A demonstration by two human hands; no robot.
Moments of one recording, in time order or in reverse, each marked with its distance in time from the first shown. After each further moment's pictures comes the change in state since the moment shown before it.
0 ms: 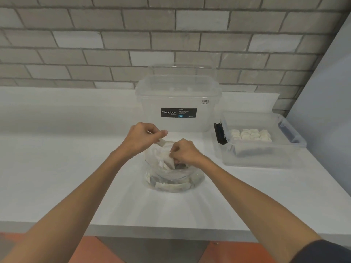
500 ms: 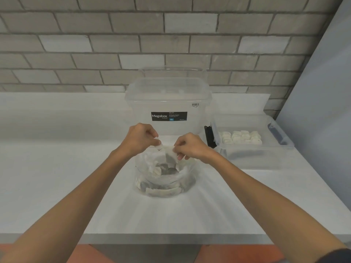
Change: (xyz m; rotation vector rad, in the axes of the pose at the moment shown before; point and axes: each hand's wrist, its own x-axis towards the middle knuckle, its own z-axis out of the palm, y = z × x) left_hand 0.021 0.021 0.015 0.186 -0.029 -0.026; right_hand -0.010 0.010 -0.055 0.078 0.000 -0.050
